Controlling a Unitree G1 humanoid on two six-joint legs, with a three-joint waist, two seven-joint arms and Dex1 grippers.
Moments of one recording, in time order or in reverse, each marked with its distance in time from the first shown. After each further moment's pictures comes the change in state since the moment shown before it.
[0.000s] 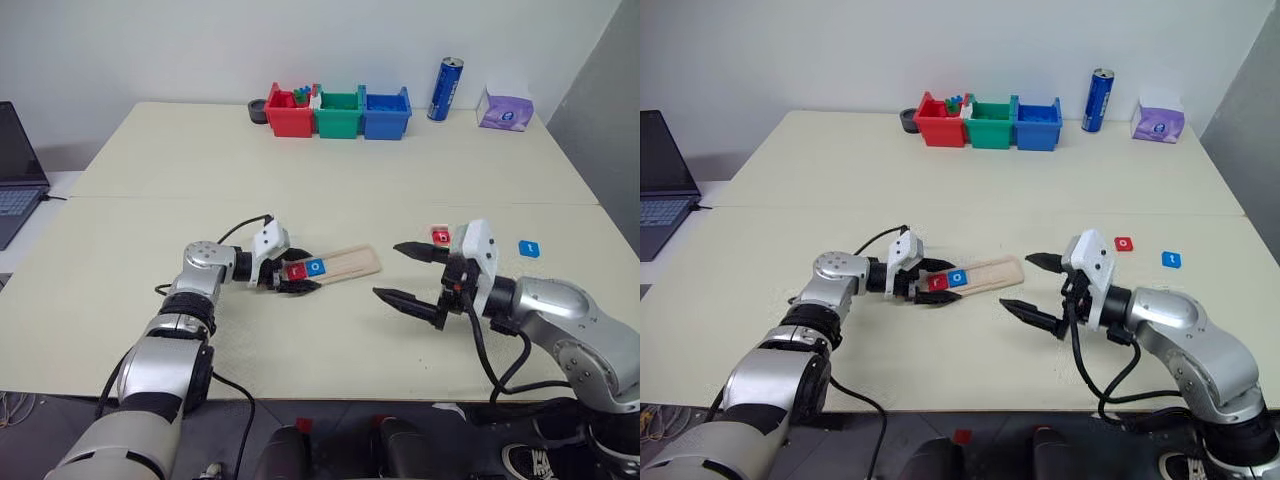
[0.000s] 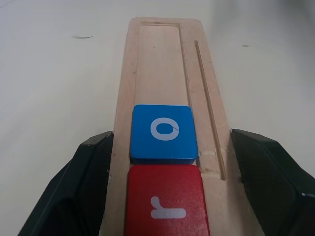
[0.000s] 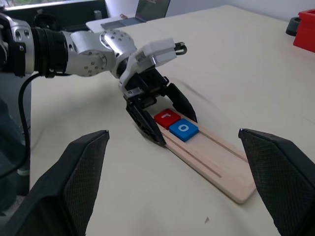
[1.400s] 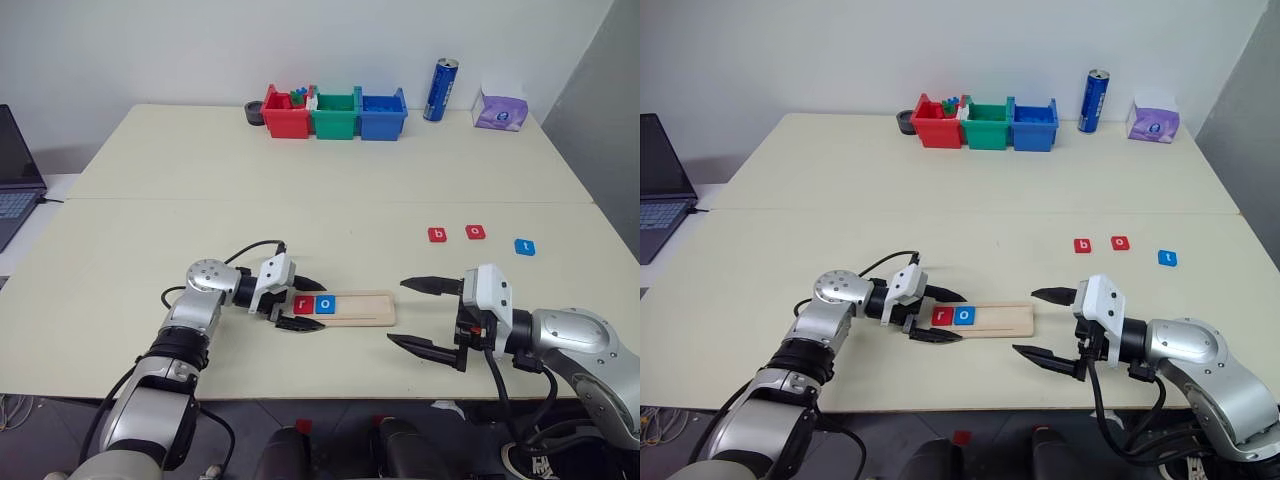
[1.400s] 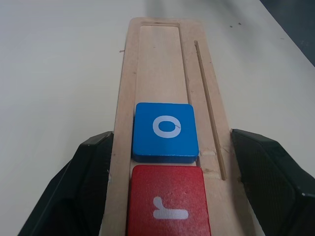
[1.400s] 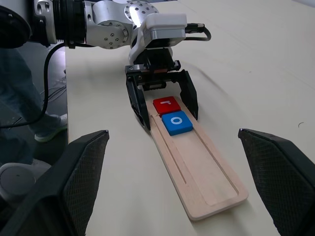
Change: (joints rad) left arm 0.203 0.035 -0.117 -0.383 -0.102 0.104 -0.066; right arm 0.127 -0.048 0.001 -0.012 -0.057 -0.152 0.135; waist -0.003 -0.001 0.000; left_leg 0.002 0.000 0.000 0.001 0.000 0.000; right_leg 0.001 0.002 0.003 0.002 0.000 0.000
